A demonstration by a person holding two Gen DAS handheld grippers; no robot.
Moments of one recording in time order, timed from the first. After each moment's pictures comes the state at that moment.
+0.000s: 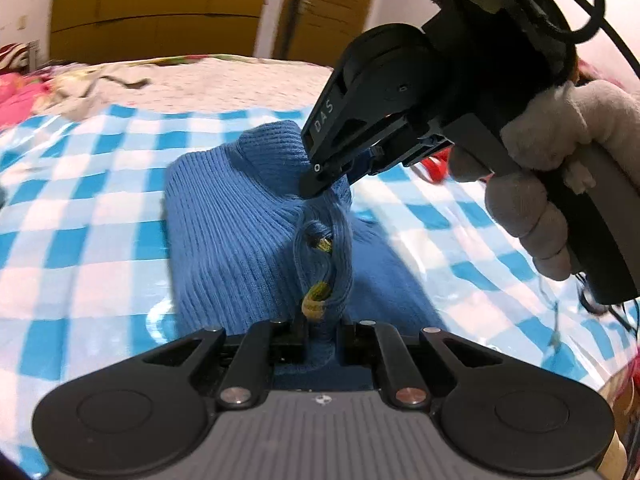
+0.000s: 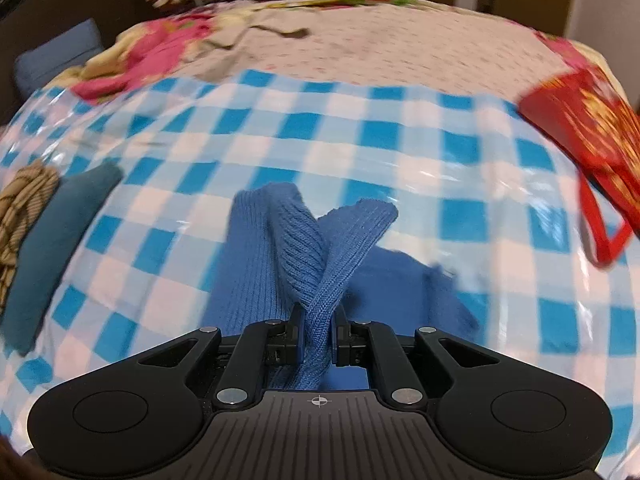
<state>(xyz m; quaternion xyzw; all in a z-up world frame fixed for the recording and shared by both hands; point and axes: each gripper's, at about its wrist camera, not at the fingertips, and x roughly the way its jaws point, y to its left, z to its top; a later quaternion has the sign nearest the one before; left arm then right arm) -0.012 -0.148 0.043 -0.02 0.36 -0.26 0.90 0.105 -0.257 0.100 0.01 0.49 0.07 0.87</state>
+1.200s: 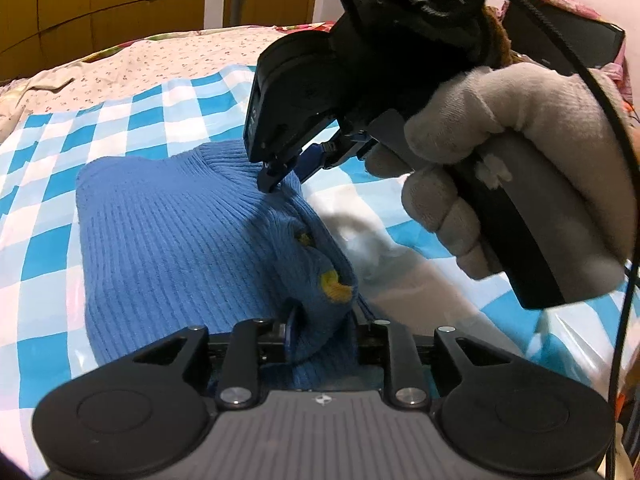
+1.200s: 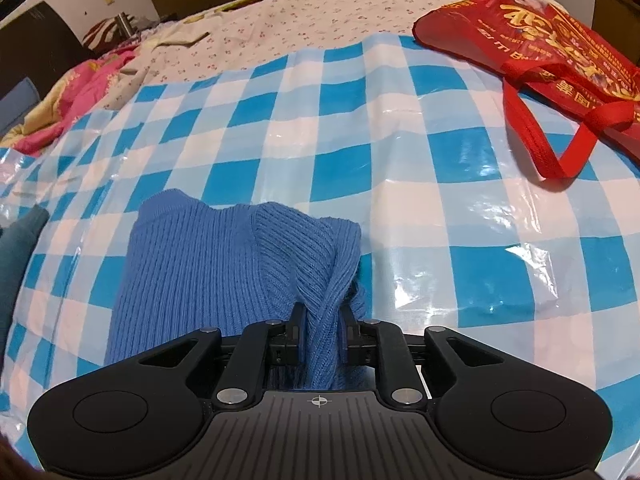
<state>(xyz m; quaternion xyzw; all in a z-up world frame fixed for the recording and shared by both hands) -0.006 -0.250 0.019 0.05 0.39 -0.29 0.87 0.114 -0.367 0.042 0.09 0.49 0.03 0.87</state>
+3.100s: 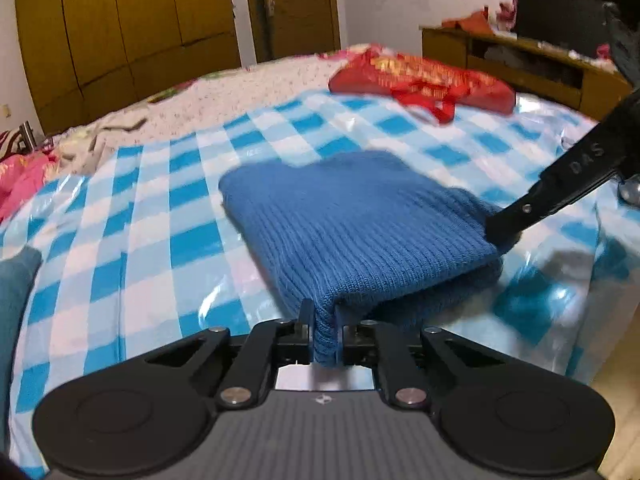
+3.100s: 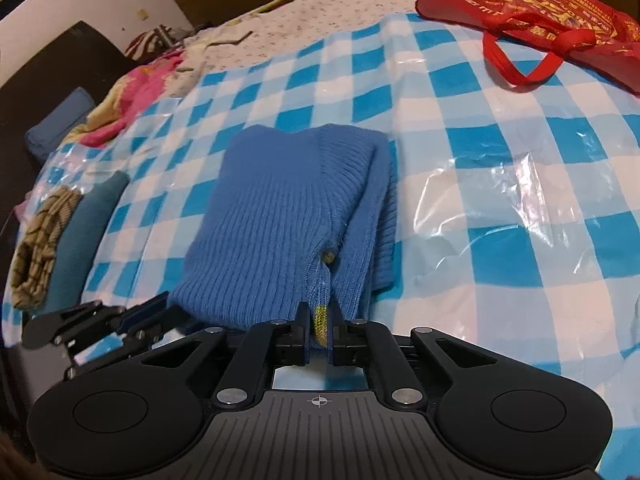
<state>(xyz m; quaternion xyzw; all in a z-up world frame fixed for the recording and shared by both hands) -0.035 -0.142 0.021 0.13 0.34 -0.23 0.90 -0.023 -0.367 0.064 0.16 0.48 0.09 0.86</state>
